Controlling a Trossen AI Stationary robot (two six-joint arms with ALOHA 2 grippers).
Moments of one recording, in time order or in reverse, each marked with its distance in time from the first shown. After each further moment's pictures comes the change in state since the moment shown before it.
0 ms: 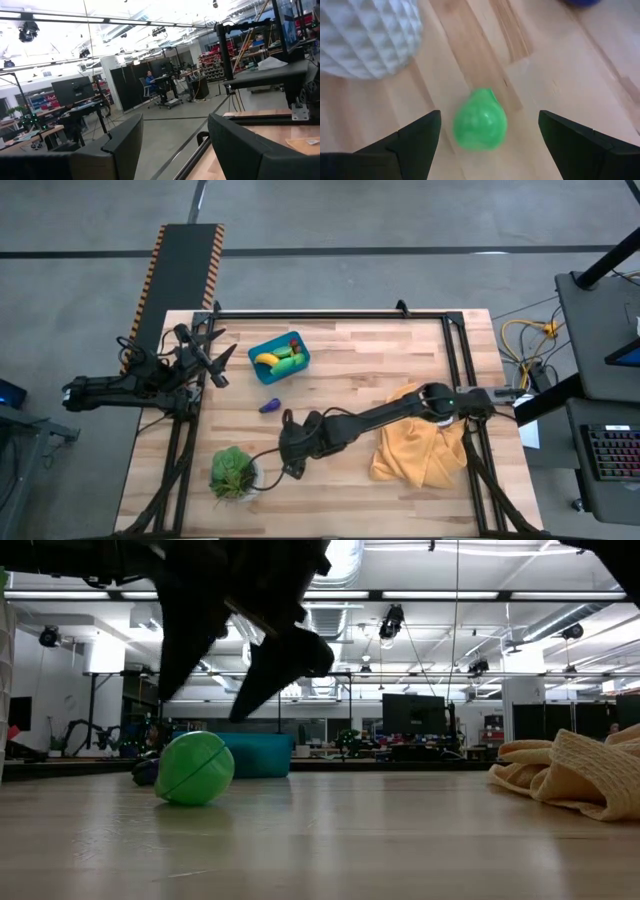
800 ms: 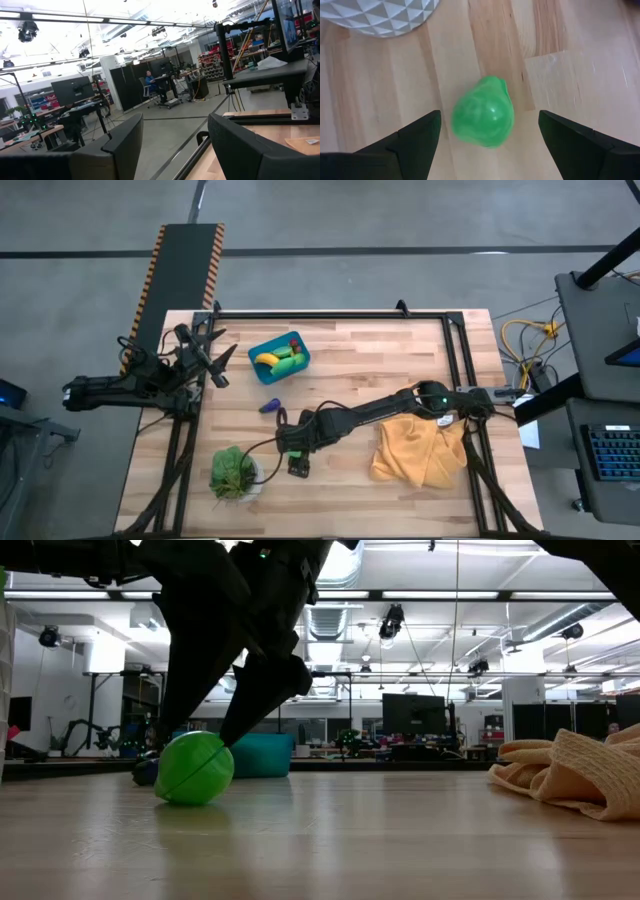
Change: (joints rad) left arm 0.000 0.003 0.000 0.000 0.000 0.000; right arm -0.047 0.030 0.016 -0.005 -0.192 -0.254
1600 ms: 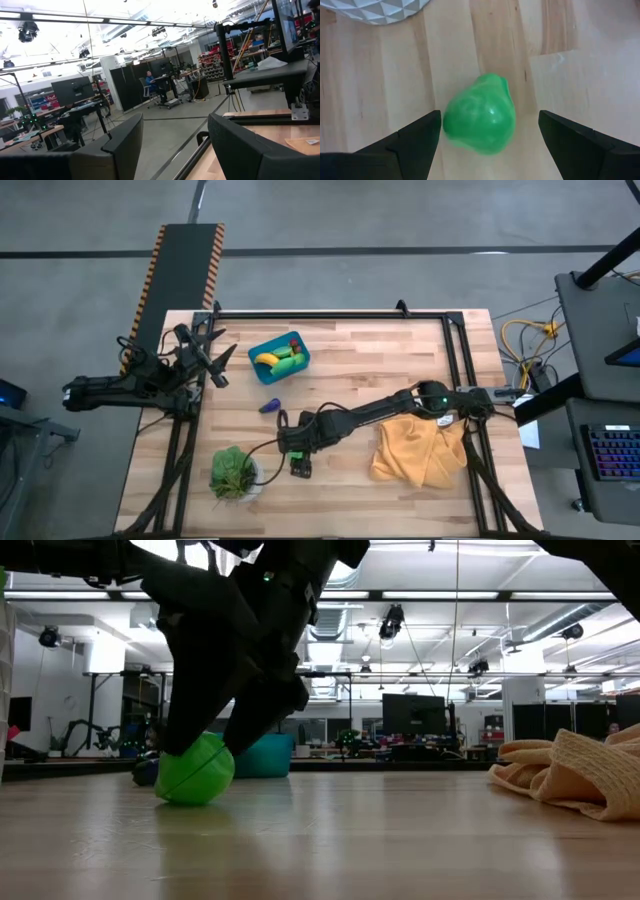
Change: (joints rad) left arm 0.000 -0.002 0.000 0.000 0.000 0.001; right arm -0.002 0.000 -0.073 0.081 0.003 -0.057
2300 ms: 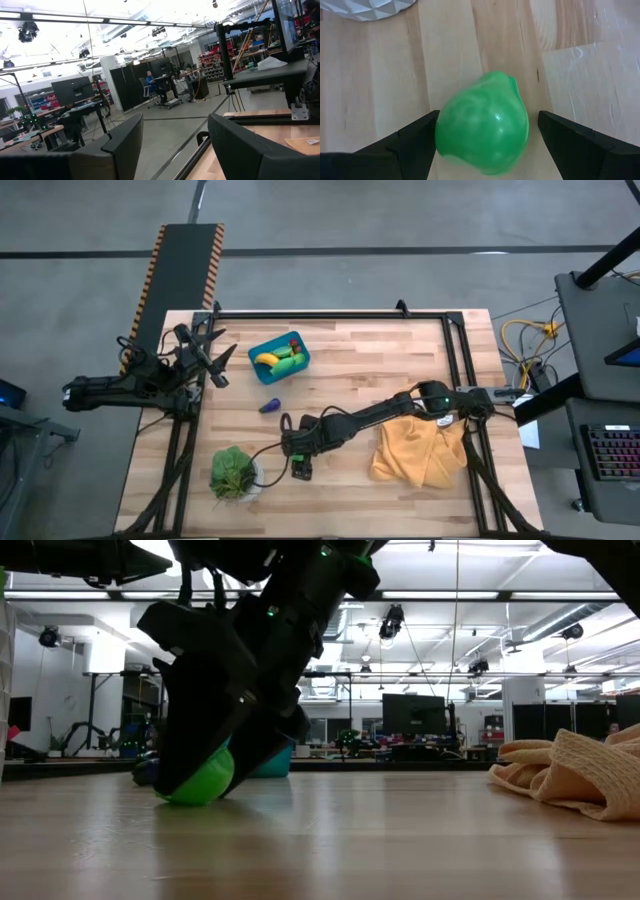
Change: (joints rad) left arm 0.000 0.000 0.000 0.000 0.000 0.000; right arm 0.006 -0.006 -0.153 0.201 0.001 0.027
